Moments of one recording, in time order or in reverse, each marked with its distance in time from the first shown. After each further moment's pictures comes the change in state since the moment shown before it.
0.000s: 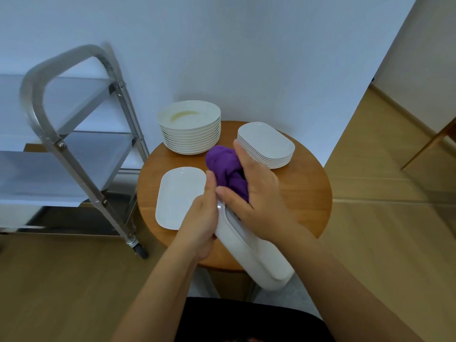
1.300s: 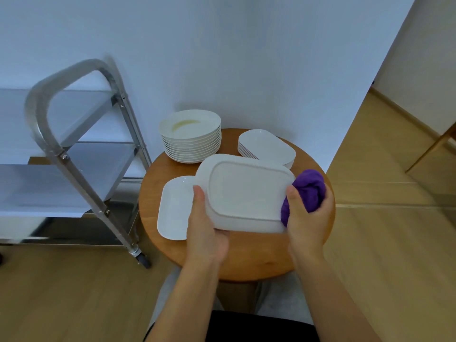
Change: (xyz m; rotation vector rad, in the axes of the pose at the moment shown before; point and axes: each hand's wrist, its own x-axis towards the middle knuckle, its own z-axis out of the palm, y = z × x) left_hand 0.010 -0.014 0.014 -0.753 0.190 0.046; right_hand -0.023 0.070 0.005 0.610 0.800 0.578
